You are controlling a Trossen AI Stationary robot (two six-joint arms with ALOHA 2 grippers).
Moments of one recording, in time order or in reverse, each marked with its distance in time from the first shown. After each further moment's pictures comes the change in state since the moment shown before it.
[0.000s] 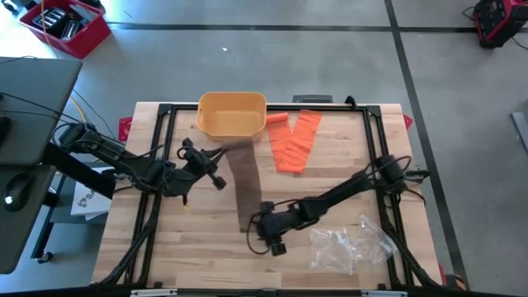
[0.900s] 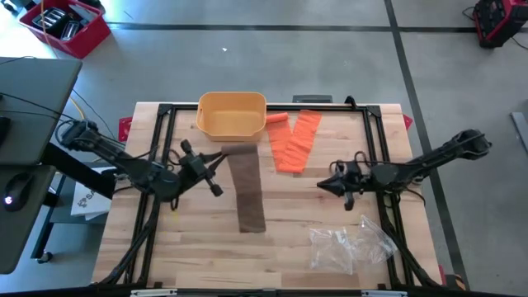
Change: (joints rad) left arm -0.068 0.002 0.036 0.196 -0.033 0.268; right arm -0.030 -1.257 -1.164 0.672 0.203 0.392
